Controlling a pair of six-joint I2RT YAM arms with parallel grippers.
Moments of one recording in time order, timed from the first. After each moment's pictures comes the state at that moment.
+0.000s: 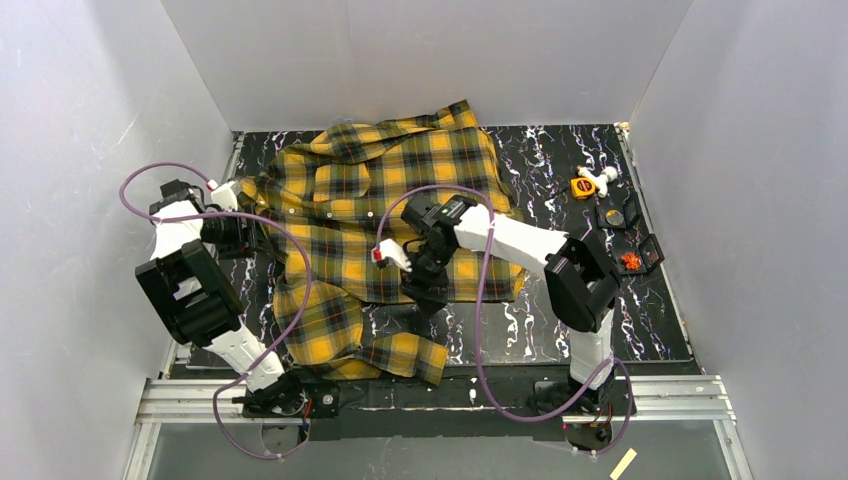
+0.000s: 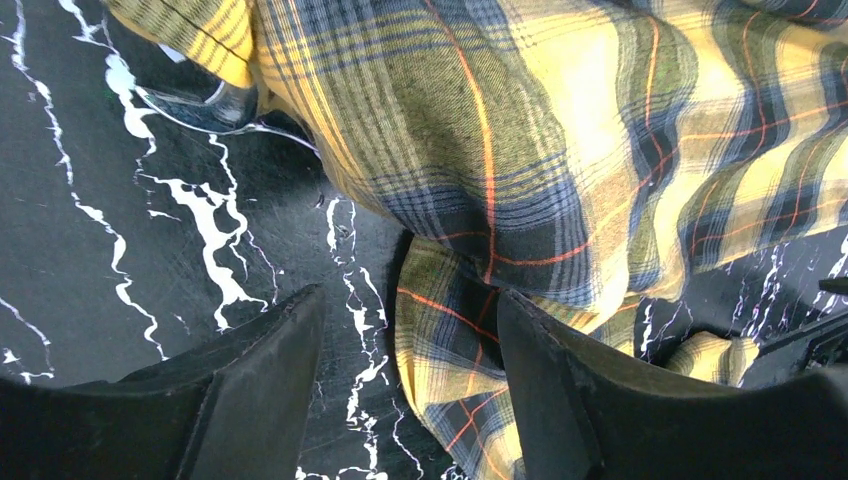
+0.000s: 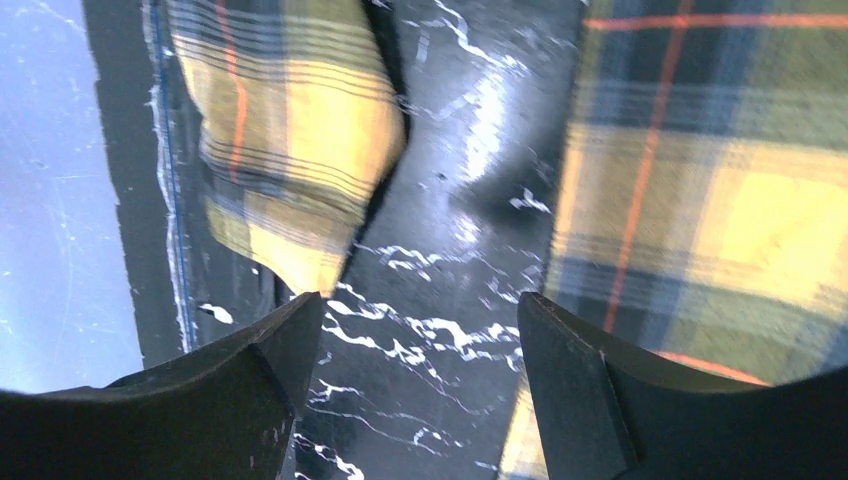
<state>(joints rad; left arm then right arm) 0.54 1.72 1.31 -0.96 0.57 0.40 0.87 1.93 1.55 -1.02 -0.62 -0.68</state>
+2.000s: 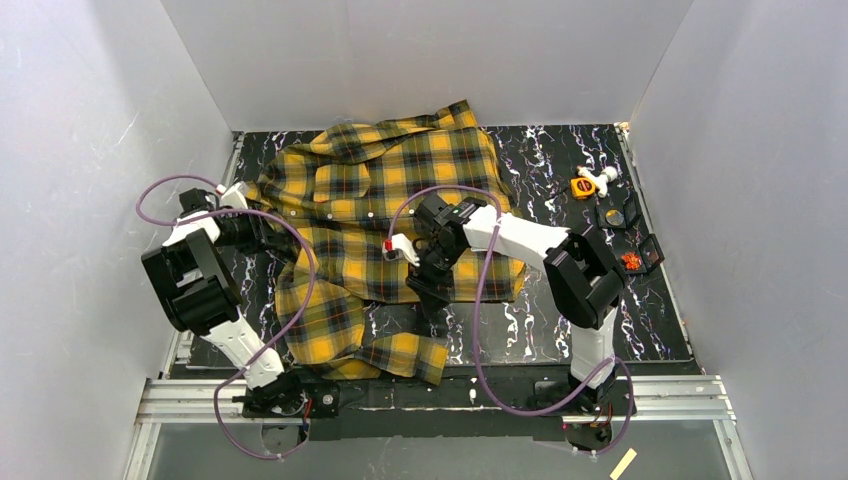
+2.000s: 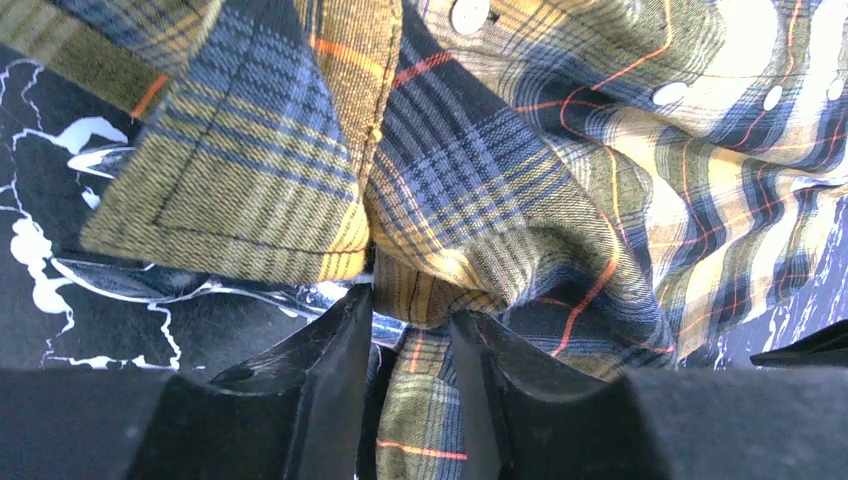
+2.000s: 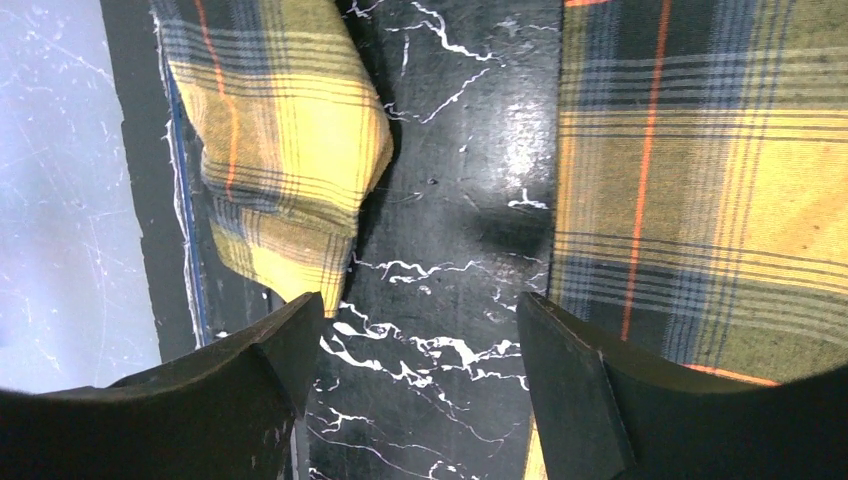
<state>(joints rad) 0.50 1.80 1.15 -0.57 0.71 0.19 0.84 1.93 1.45 -0.90 -0.72 -0.60</state>
